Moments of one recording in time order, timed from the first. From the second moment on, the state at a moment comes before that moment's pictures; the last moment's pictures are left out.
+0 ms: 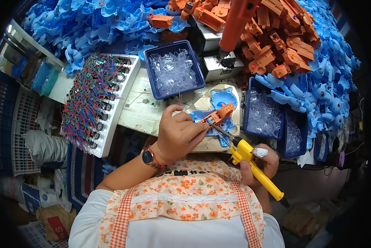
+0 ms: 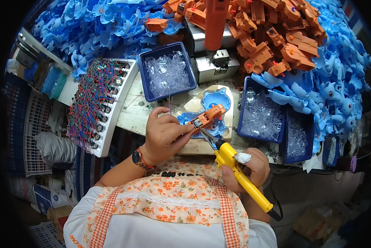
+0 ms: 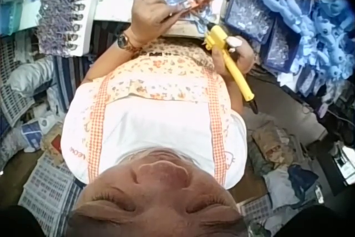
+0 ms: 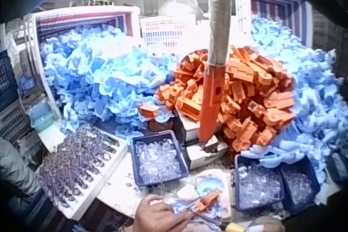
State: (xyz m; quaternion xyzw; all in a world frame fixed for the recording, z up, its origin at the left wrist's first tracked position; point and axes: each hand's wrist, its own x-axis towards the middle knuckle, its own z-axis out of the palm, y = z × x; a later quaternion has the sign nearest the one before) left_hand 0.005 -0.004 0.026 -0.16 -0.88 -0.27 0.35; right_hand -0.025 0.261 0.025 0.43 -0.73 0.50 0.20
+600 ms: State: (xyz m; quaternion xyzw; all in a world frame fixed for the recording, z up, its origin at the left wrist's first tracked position) left_hand 0.004 -0.004 0.022 -0.17 -0.88 -0.25 0.36; right_hand -0.027 0.256 0.028 0.44 -0.72 0.49 0.21
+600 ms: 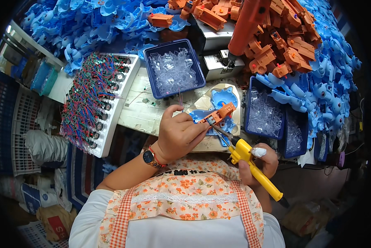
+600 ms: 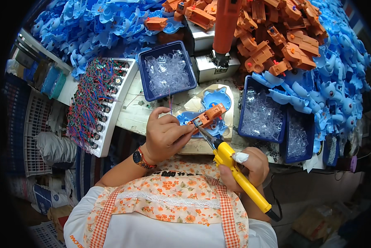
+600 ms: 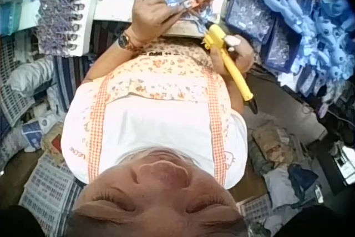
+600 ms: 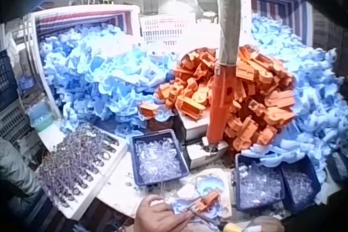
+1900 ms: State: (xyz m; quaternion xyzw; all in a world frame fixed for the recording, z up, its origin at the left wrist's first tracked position) left_hand 0.016 -0.016 0.037 -0.26 -0.91 -0.12 0.29; right_hand -0.035 0.272 0.043 0.37 -0.75 0.44 0.33
